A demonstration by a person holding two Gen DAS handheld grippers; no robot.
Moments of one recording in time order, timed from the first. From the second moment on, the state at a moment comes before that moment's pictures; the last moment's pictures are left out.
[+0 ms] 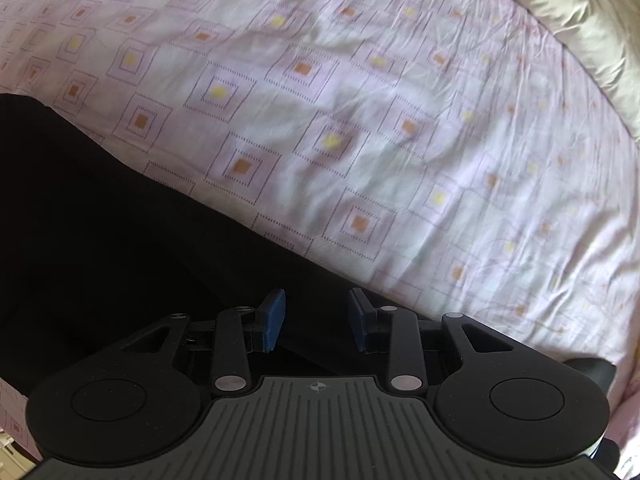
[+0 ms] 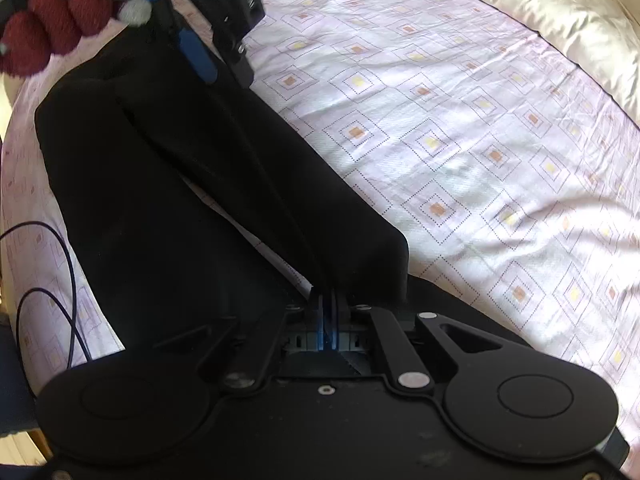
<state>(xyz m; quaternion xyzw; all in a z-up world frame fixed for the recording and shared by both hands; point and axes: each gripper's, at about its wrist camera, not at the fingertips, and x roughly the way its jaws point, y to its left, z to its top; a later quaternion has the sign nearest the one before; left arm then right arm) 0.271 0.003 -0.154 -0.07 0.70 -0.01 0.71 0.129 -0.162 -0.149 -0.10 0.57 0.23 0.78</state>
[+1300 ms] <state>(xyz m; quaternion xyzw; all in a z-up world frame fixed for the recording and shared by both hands) 0.222 0.068 -0.119 -0.21 0.64 -0.09 0.73 0.067 -0.161 -0.113 -0.07 0.57 0.18 0.80</state>
